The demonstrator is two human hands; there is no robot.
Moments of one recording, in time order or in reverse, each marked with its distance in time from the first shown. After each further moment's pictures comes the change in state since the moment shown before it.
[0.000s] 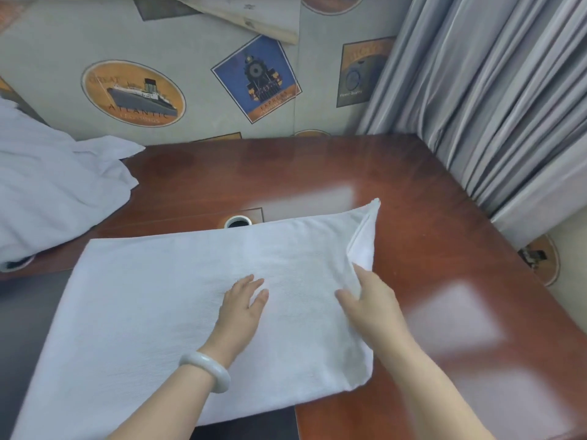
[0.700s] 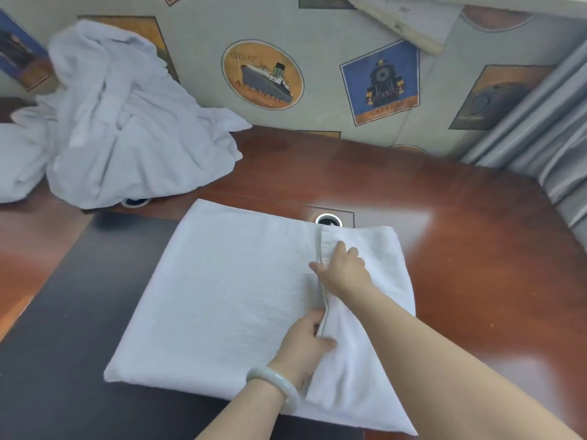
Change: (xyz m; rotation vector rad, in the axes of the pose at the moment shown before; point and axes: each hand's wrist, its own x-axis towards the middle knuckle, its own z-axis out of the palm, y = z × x) left_hand -0.039 -0.041 -0.013 -0.572 -0.154 -0.259; right_hand 0.099 -0.091 0.184 -0.510 -0.245 -0.082
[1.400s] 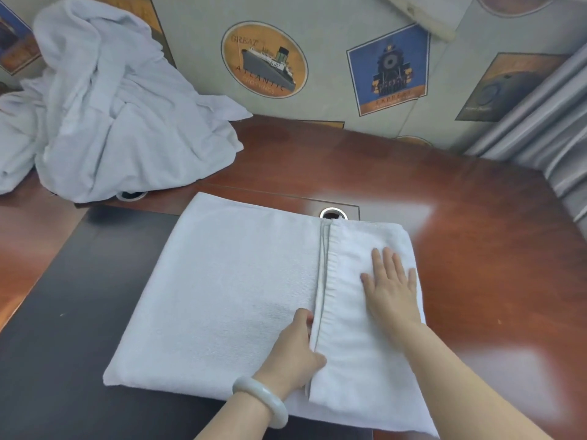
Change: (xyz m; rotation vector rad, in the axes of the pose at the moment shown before) left_hand -0.005 -0.014 -0.025 0.309 0.023 0.014; right_hand -0.005 0.094 0.019 -0.235 0.157 -0.065
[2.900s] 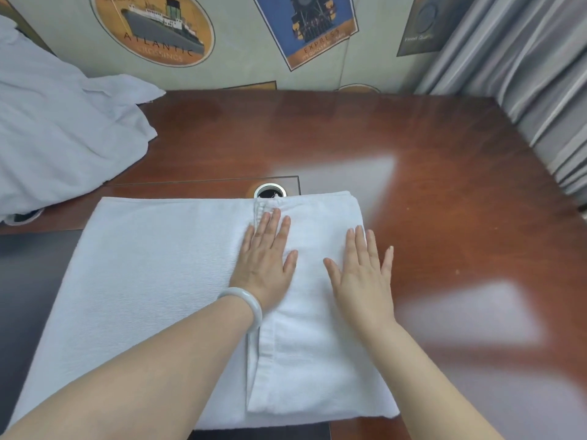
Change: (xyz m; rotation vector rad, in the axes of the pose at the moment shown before) left_hand 0.139 0.037 0.017 0.941 0.376 0.509; right_hand -0.028 0.033 0.006 0.086 0.248 0.015
